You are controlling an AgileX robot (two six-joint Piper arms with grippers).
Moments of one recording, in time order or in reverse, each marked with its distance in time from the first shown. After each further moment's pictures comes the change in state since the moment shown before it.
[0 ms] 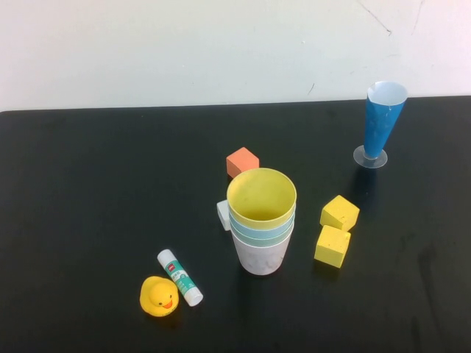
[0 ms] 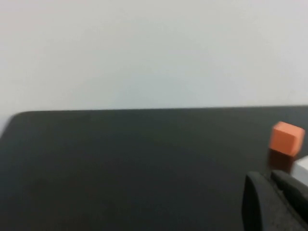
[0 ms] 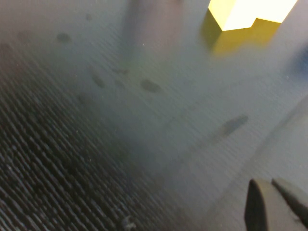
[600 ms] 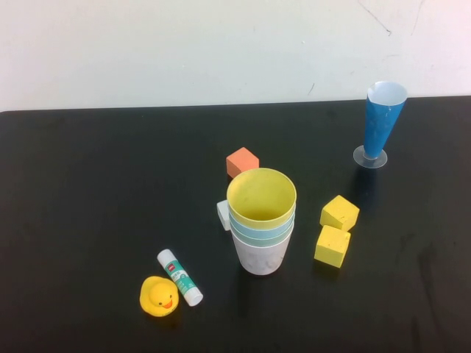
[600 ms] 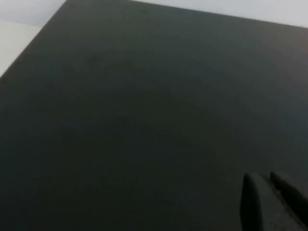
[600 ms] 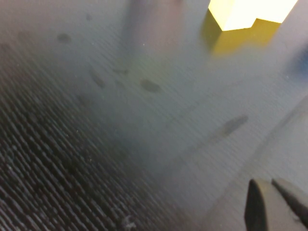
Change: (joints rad) right arm 0.000 0.000 0.000 0.000 0.000 0.000; left arm 0.165 -0.067 0.089 -0.138 0.235 0.040
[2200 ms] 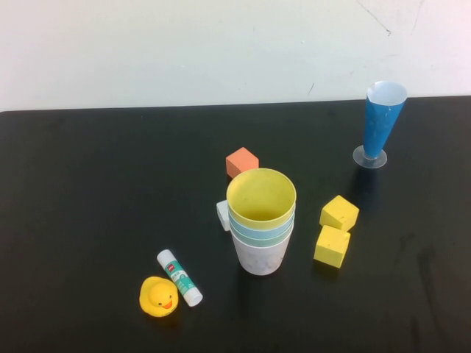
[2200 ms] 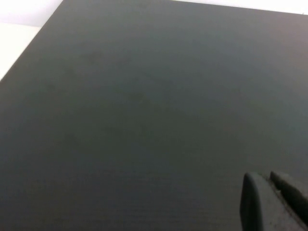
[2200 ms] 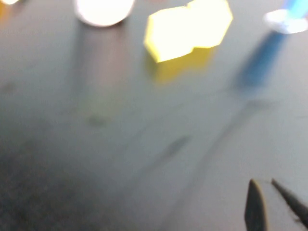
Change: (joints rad) right arm -0.162 -0.144 0.000 0.028 0.013 0.014; left arm 0.000 -0.002 0.000 -0.006 0.019 0.052
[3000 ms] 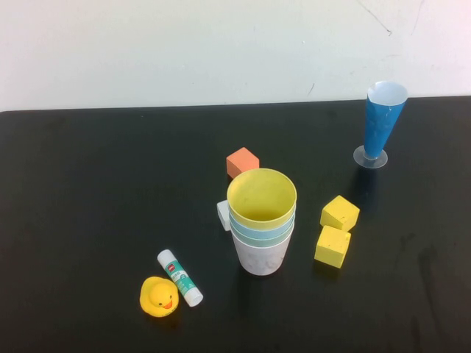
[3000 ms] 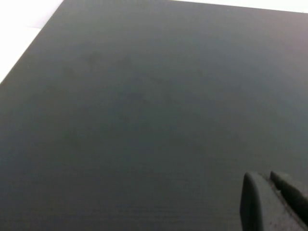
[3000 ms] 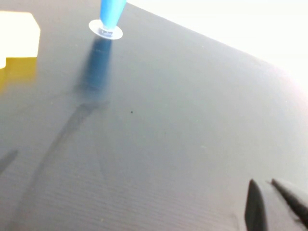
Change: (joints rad) right arm -0.366 -0.184 0.000 -0.142 0.021 0.003; left arm 0.000 0.000 0.000 0.000 0.000 0.012
